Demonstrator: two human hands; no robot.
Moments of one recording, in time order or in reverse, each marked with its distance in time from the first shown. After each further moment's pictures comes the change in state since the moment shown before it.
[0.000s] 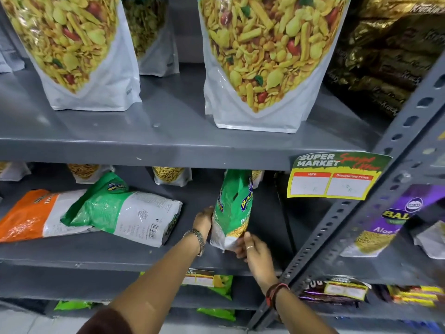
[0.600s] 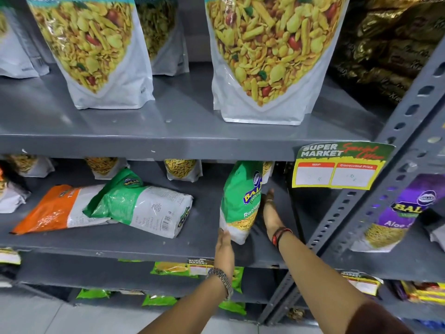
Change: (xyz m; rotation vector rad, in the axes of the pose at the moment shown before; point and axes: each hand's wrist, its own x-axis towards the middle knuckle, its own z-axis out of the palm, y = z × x) left_hand -0.076 -0.065 0.007 -0.147 -0.022 0.016; right_hand 0.056 -0.071 -0.006 0.321 -0.080 0.274
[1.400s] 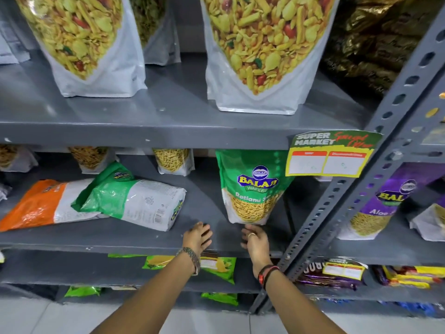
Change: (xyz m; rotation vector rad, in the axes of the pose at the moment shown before) left_hand 0.032 0.023 -0.045 -0.162 -0.020 -0.197; right_hand -0.045 0.084 -0.006 0.029 0.232 0.004
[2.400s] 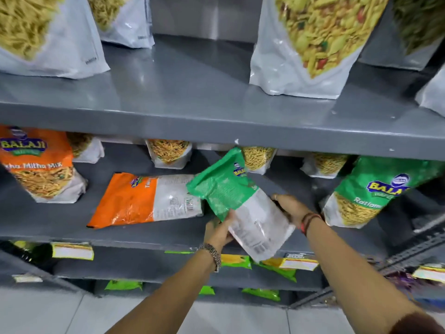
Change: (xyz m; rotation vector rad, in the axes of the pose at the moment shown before) left_hand 0.016 0.127 -0.205 0.061 -0.081 0.124; right_hand -0.020 -0.033 0.226 -0.558 -0.144 -0.047
